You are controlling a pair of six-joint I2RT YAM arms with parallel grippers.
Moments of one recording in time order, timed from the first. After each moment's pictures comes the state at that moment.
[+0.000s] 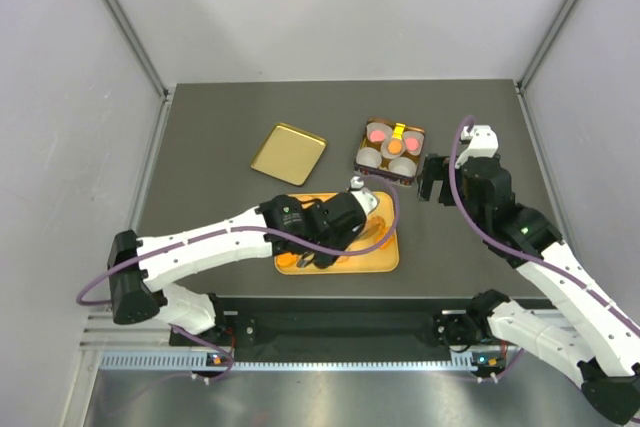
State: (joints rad) left arm -1.20 1.41 1.28 -0.94 -0.25 -0.33; right arm 0.57 0.80 0.92 -0.56 0.40 0.32
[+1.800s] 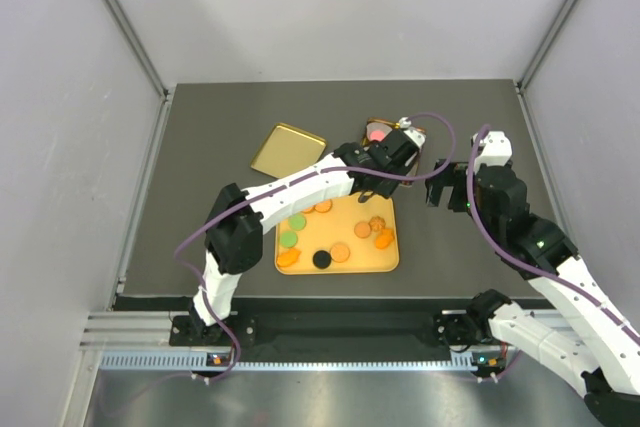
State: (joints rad) left arm -0.99 2.04 1.86 -0.72 -0.29 -0.18; right arm 0.57 0.71 0.92 -0.62 0.41 0.32
